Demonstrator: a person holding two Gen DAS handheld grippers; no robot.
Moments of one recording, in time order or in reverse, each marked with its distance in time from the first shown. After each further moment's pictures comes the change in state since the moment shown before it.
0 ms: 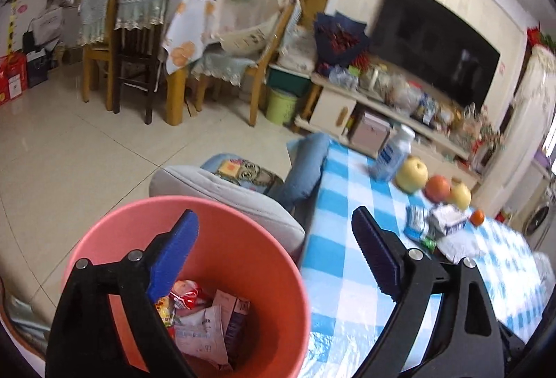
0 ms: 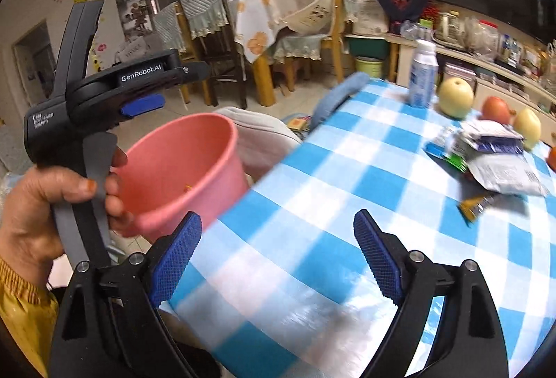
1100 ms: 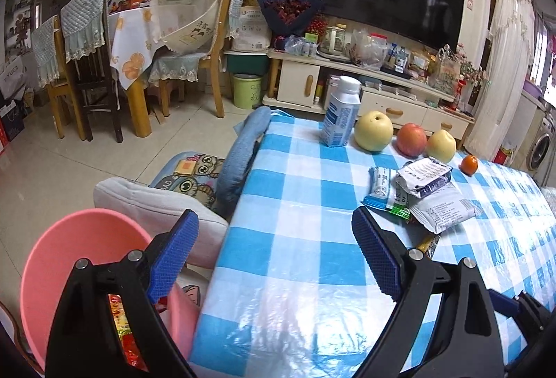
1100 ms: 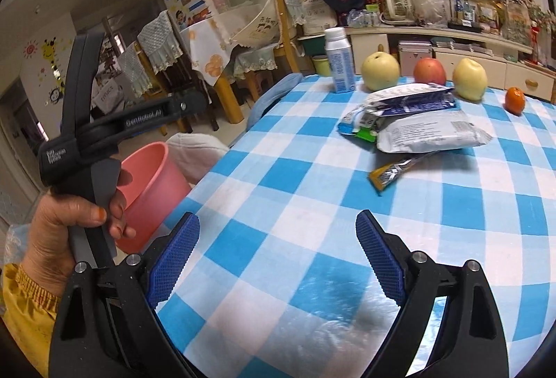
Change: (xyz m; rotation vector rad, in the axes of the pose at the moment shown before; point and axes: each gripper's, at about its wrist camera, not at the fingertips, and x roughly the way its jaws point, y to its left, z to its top) left arm 0.034 -0.119 -0.018 0.229 0.070 -0.030; right arm -0.057 -0.102 -0.023 0.209 -0.062 -0.033
